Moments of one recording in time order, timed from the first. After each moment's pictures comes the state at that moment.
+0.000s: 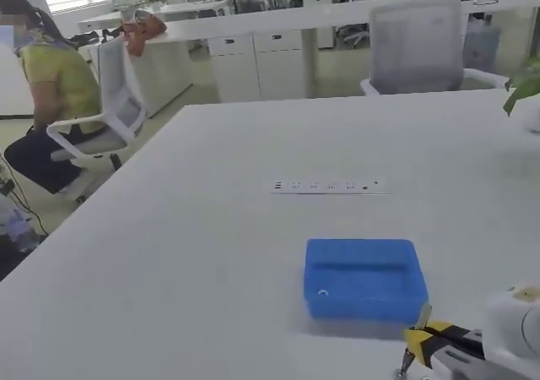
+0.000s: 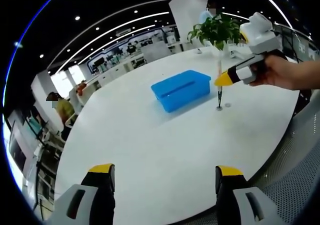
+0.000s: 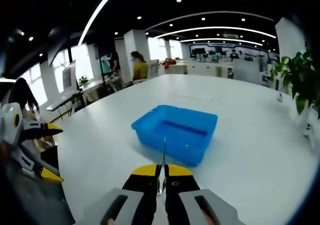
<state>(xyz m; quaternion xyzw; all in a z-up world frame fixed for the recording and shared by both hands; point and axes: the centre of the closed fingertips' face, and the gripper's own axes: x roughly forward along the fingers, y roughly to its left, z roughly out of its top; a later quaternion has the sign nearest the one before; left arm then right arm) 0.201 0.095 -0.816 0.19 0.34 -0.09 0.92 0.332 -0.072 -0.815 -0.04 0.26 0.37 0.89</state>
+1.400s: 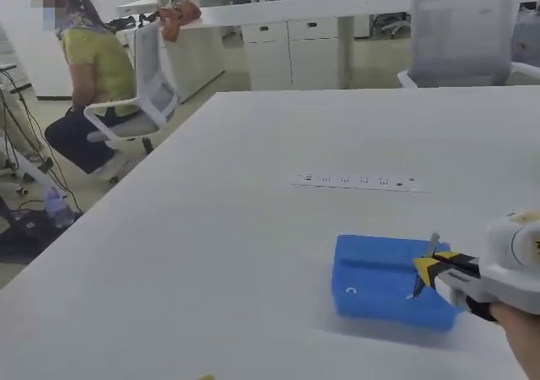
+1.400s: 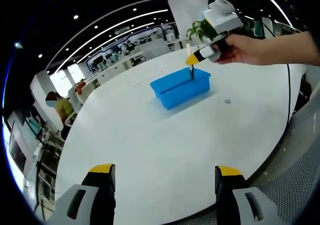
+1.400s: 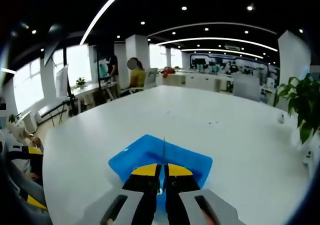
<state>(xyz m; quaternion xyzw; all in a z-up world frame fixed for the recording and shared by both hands) 0.200 0.096 -0.820 0.19 0.34 -0.09 0.91 0.418 -0.042 -0.788 -0.05 0.22 0.36 0.91</state>
